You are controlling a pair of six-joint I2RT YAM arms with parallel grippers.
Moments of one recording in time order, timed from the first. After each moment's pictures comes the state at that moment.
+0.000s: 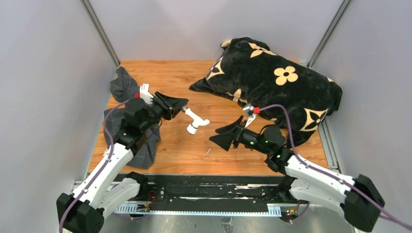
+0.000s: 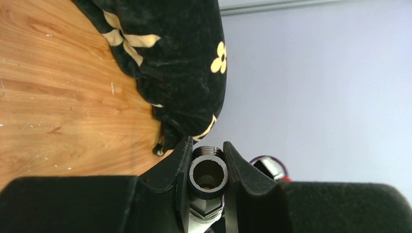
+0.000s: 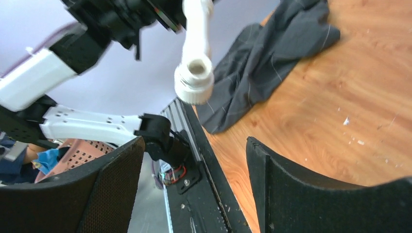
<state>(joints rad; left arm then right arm) -0.36 0.88 0.72 0.05 0.31 -1.32 0.78 0.87 0.43 0.56 -0.36 0.71</state>
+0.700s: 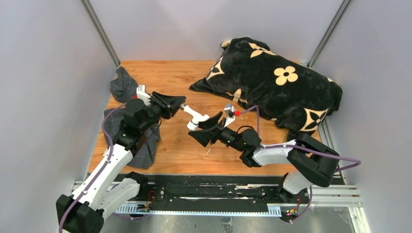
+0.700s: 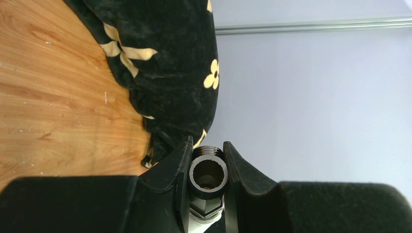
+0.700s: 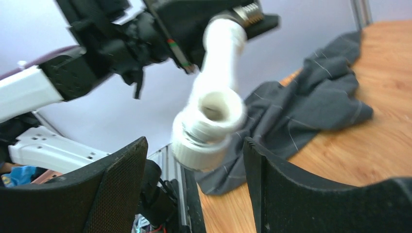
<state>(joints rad) -0.36 0.86 0.71 0.06 0.21 -1.41 0.97 1.52 0.49 1.37 -0.19 0.62</state>
